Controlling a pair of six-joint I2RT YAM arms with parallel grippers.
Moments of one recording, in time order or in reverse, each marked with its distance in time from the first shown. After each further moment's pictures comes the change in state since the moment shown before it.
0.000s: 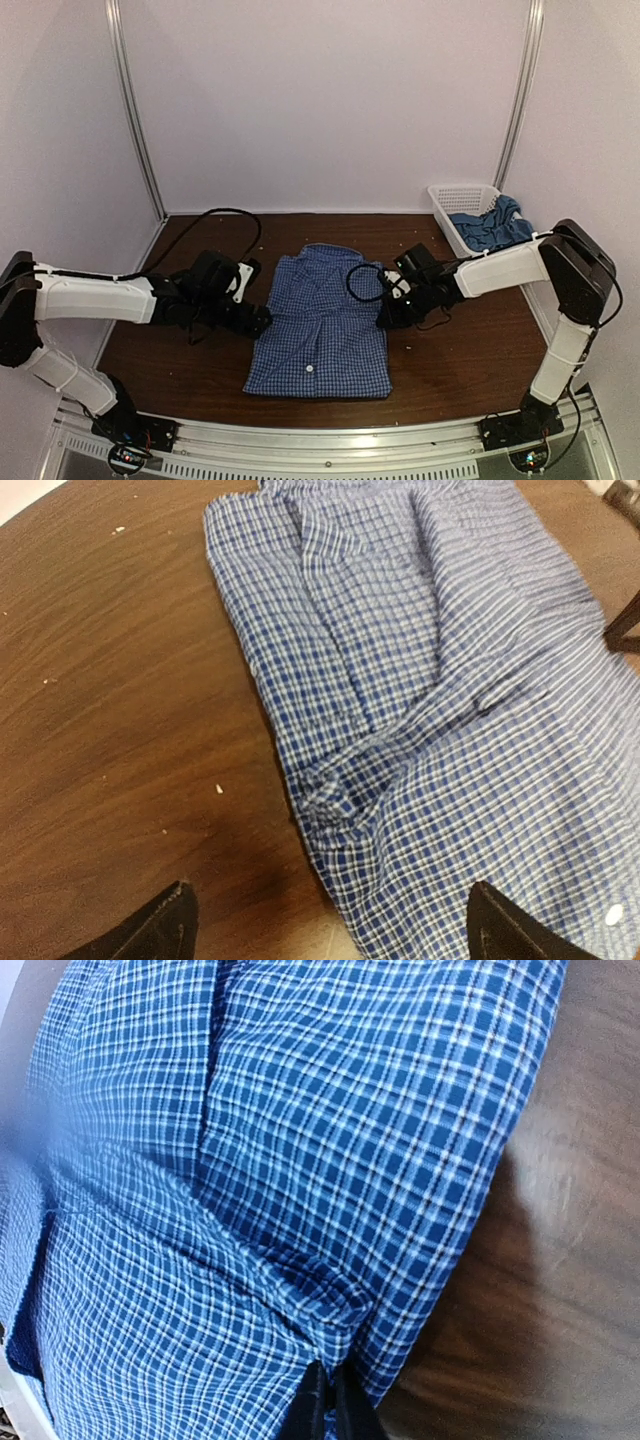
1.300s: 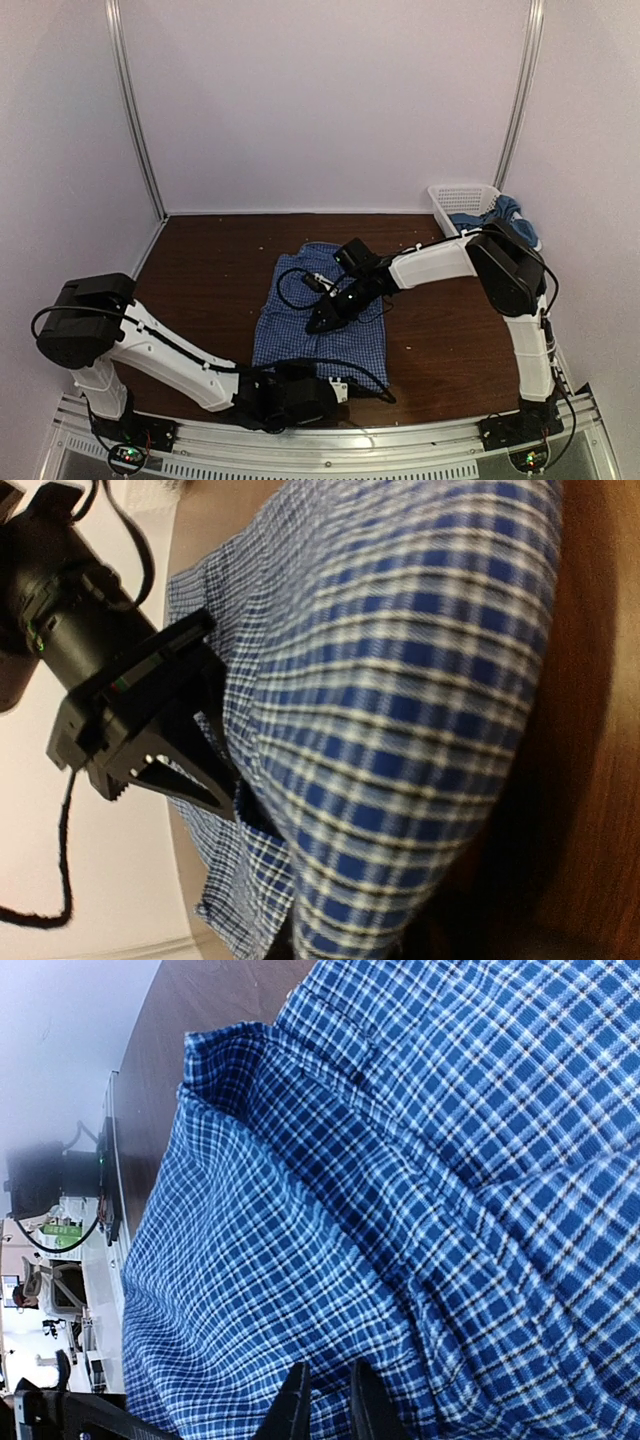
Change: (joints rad) left arm -0.700 0.433 0.152 0.150 -0.724 0.700; right arm 0.137 0.418 0.520 -0.063 -0.472 -0.135
